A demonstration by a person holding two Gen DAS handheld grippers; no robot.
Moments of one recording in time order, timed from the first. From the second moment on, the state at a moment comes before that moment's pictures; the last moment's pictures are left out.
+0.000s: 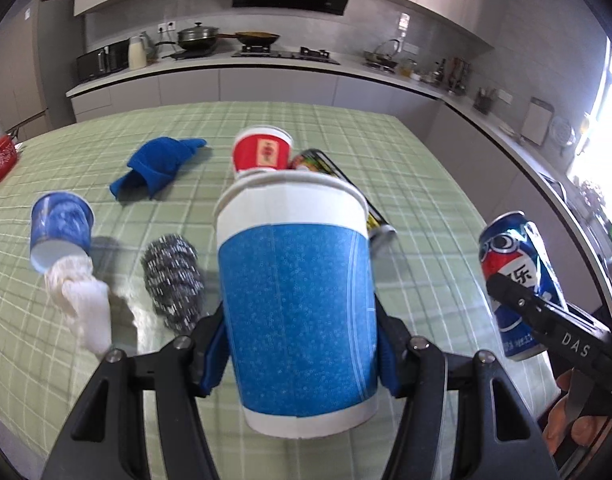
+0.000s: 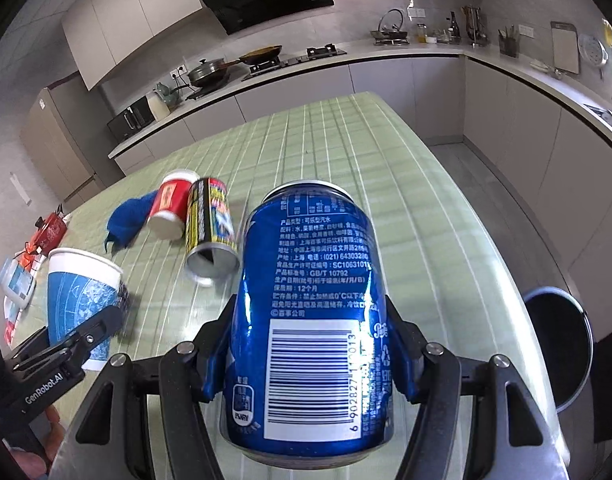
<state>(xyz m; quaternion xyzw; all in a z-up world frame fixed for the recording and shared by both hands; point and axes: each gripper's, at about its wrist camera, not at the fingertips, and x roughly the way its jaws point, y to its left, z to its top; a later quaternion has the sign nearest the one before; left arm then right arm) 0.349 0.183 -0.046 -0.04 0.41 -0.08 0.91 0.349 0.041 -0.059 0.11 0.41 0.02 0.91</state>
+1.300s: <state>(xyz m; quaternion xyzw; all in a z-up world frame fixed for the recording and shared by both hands) 0.299 -0.186 -0.067 0.02 0.44 -0.15 0.88 0.239 -0.346 -0.088 0.17 0.42 -0.02 0.89</state>
